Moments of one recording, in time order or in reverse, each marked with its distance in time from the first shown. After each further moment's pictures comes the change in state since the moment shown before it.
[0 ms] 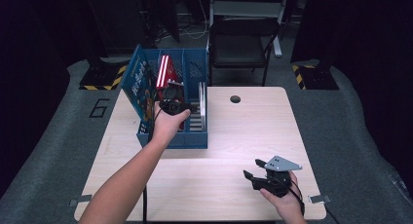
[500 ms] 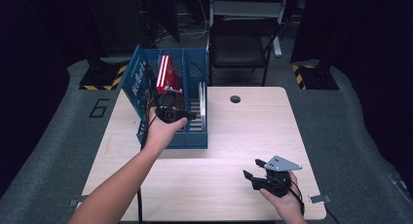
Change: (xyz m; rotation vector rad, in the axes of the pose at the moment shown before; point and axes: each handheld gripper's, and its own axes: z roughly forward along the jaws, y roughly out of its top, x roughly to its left) left arm -0.008 -0.020 -0.019 0.018 -0.049 0.072; right arm 0.000 0.000 0.000 0.004 0.002 -0.005
